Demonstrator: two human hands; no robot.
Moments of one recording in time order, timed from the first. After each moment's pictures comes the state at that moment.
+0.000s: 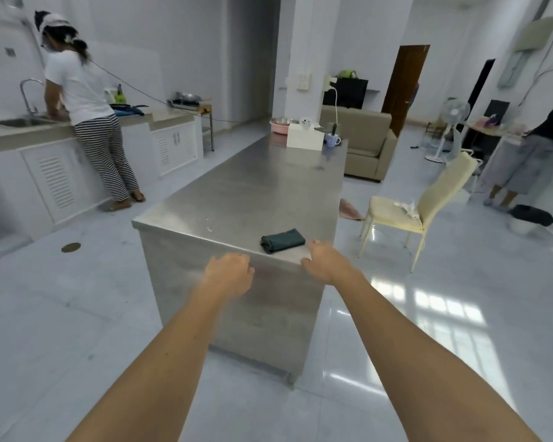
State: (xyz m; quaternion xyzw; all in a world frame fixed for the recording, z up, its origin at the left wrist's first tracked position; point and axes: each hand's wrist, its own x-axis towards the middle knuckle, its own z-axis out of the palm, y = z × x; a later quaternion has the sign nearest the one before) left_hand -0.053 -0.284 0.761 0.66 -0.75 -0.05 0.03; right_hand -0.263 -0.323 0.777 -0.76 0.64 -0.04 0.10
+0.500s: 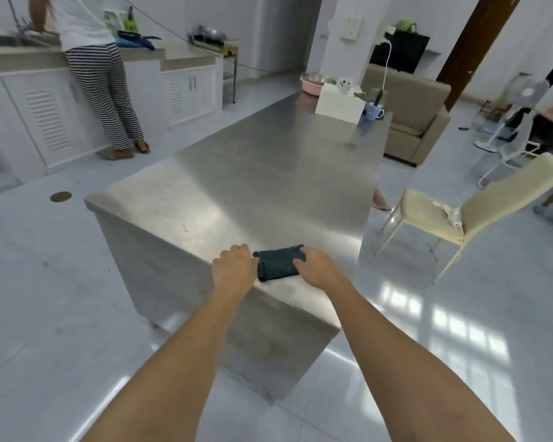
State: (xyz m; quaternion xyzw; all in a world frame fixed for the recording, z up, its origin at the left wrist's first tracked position) left_hand -0.098 -0.545 0.655 0.78 -0.61 -0.07 0.13; right_hand -0.270 -0.589 0.682 -0.72 0.64 -0.03 0.25
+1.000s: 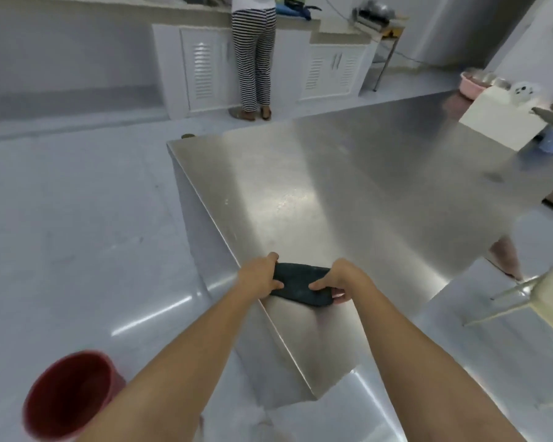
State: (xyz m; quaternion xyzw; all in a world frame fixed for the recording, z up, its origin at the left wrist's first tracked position) left_hand -0.137 -0.603 0.598 0.84 -0.45 -0.28 0.14; right_hand -0.268 -0.737 0.637 -0.68 0.58 0.18 0.40
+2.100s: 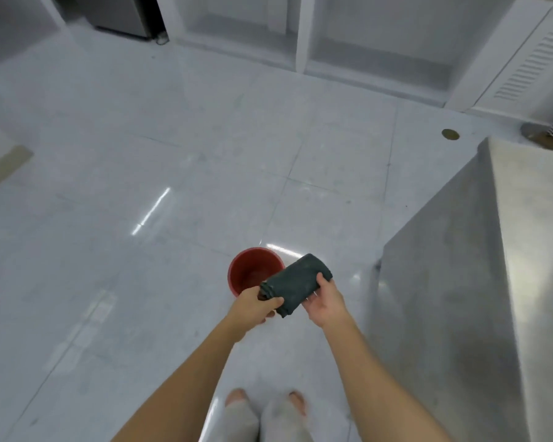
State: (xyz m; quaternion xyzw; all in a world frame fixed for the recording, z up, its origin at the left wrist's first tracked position) left_hand -0.098 -0.207 0.501 0.74 0.20 -0.29 0.57; right_hand -0.064 -0.369 0.477 -0.36 0.42 0.18 0.81
